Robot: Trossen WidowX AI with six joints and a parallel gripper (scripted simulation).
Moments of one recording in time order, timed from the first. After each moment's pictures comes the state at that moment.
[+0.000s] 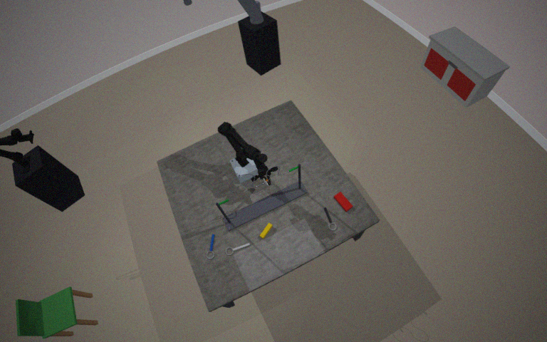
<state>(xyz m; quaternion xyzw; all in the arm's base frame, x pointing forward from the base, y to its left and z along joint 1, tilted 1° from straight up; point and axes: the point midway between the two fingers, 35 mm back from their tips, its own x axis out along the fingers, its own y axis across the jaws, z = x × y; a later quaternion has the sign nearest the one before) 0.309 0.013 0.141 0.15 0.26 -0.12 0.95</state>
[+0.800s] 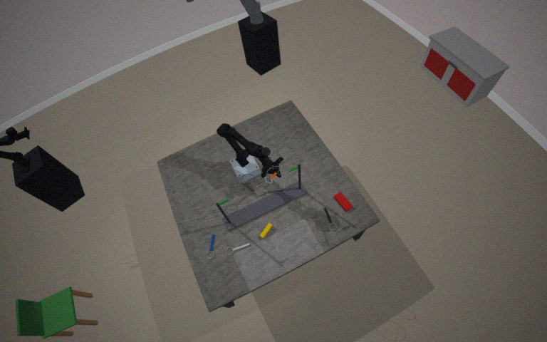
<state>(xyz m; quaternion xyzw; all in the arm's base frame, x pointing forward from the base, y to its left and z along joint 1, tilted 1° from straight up) 0.324 0.083 0.184 0.41 0.23 -0.03 0.88</state>
